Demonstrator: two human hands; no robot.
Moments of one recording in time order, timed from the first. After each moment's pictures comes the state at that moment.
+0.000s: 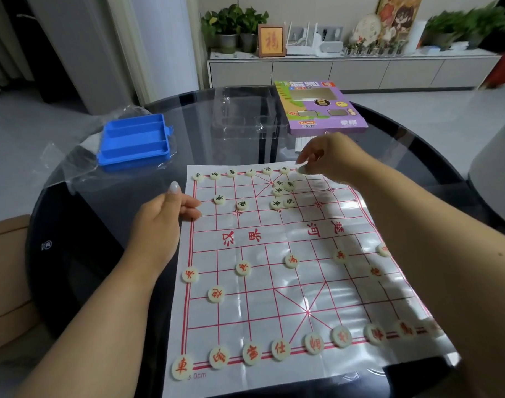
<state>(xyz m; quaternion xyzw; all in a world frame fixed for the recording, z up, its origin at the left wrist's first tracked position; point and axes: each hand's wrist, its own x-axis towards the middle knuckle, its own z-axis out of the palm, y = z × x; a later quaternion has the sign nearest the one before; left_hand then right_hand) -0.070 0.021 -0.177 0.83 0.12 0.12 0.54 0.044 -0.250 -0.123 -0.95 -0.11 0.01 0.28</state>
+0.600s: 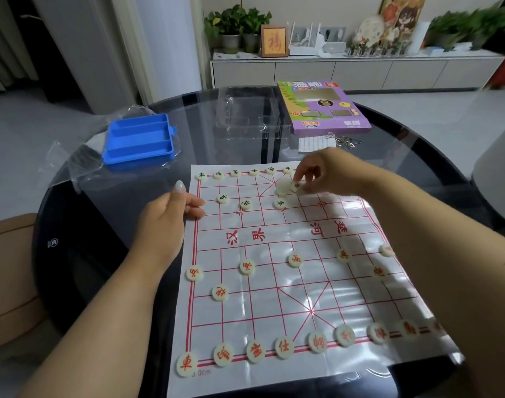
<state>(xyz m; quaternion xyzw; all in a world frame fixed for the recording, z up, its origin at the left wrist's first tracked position) -0.069 0.021 -0.179 0.82 0.11 0.12 0.54 0.034 -0.252 -0.129 -0.95 -0.23 0.06 0.18</state>
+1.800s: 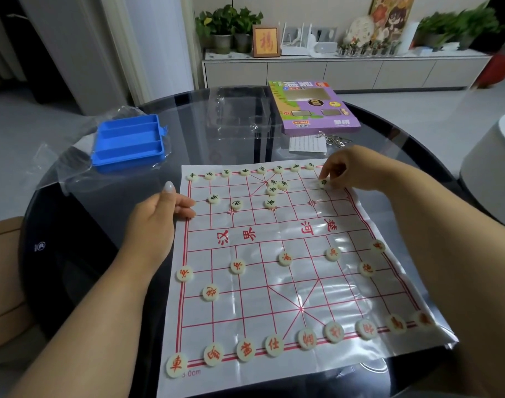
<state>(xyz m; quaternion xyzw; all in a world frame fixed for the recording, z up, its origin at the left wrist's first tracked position) -0.070 0.021 -0.178 0.83 0.11 0.12 0.53 0.046 -0.306 -0.133 -0.97 -0.13 0.08 0.17</state>
